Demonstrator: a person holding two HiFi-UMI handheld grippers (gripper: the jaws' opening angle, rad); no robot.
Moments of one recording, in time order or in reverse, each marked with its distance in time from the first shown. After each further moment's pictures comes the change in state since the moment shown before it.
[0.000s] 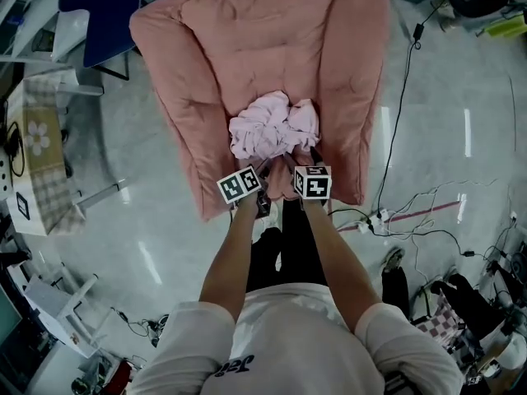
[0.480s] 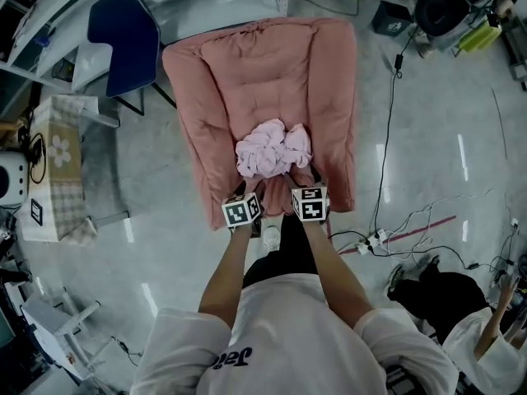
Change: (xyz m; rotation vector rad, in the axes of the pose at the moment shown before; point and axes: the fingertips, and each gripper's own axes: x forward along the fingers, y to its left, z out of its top) left arm -0.115 -0.052 0.011 0.432 -0.171 0.023; right arm -0.116 0.038 0.037 -0.166 -0.205 -0.060
